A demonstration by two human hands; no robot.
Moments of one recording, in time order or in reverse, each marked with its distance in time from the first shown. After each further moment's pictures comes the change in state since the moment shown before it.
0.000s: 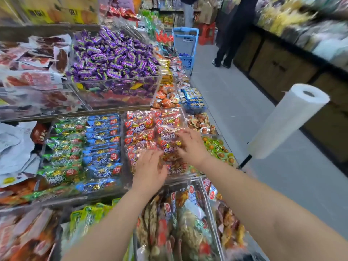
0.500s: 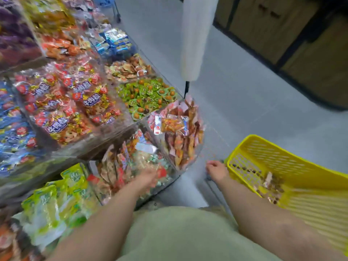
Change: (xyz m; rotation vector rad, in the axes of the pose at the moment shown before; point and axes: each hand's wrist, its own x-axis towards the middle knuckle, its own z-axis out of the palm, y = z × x) left_hand -0.156 0.061 0.135 -0.330 -0.977 -0.698; right_hand -0.355 0.137 0.080 0.797 0.114 1.303
